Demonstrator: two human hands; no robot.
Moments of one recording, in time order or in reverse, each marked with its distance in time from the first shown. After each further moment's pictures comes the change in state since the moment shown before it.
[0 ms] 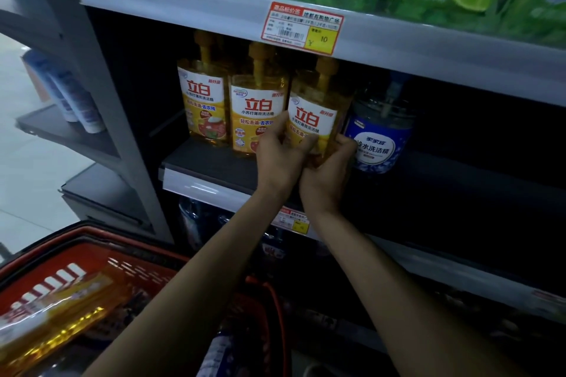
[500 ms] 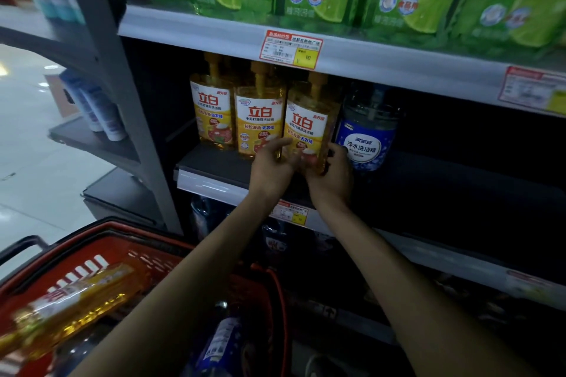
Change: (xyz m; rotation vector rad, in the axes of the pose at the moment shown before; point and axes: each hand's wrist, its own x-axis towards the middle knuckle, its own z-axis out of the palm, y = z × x) left_hand -0.032 0.013 -0.028 0.086 -0.121 -0.193; right_hand -0.003 -0.013 -0.034 -0.211 -0.172 0.131
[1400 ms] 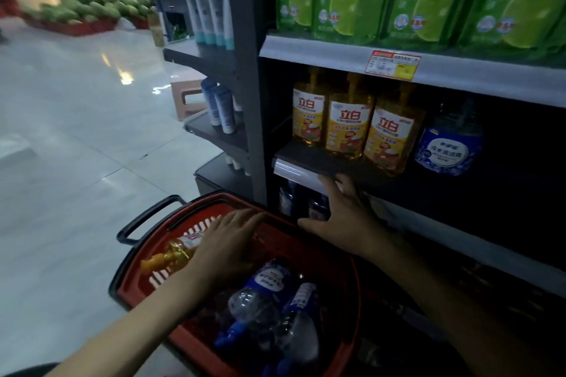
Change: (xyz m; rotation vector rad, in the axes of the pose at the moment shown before) left_hand -0.202 -0.020 -0.211 1.278 -0.255 -0.006; right_hand -0.132 -0.055 -0.002 -0.548 -0.787 -0.383
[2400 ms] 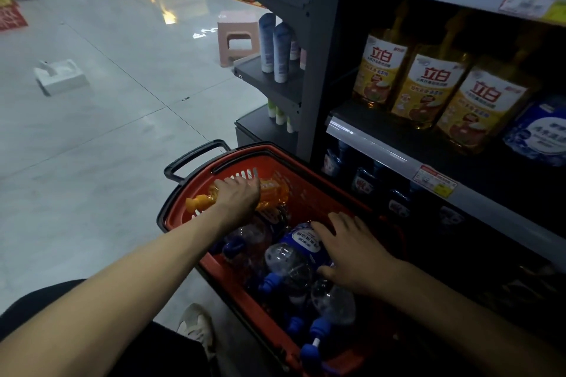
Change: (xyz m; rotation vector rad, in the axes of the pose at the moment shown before) left_hand 0.021 -0.096 0.080 0.374 -0.274 -0.339; right_hand -0.032 -0.021 0.104 -0.586 -0.487 -0.313
